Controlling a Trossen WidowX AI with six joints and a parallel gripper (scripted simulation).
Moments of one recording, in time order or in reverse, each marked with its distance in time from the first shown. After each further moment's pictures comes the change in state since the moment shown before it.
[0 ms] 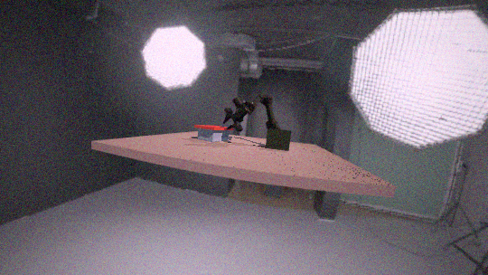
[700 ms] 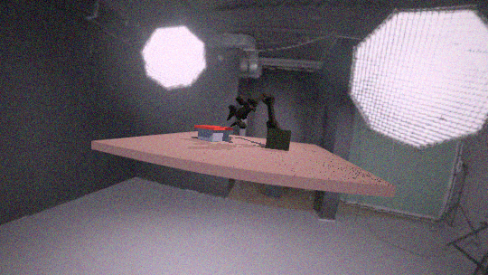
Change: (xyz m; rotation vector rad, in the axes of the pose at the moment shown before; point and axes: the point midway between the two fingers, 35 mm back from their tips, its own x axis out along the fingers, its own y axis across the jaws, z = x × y) arm -0.033 0.000 0.003 -0.004 -0.005 0.011
